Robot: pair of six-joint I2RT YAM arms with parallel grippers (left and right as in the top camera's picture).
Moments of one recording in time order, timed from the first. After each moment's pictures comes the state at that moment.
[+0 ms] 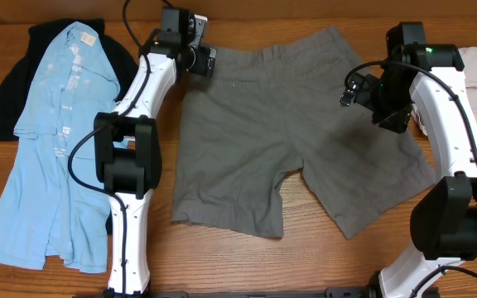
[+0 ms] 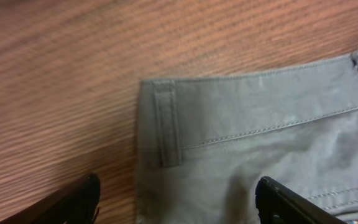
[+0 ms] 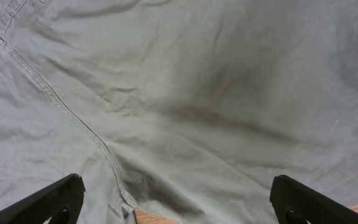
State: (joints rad) left arm -0.16 2.50 2.11 -0.55 0.14 0.09; right arm -0.02 1.88 1.72 -1.25 -0.12 0.46
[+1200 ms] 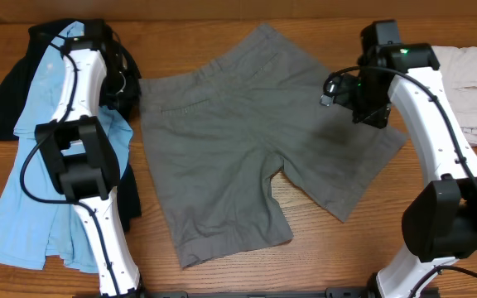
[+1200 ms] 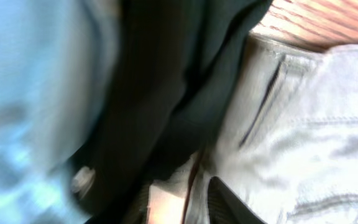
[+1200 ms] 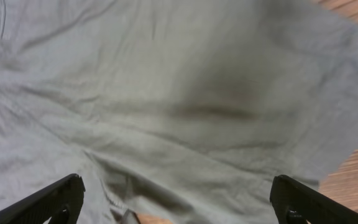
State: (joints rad) left arm 0.13 2.42 2.14 -1.19 0.08 -0.18; right arm 0.10 1.88 1.72 -1.21 -0.12 0.46
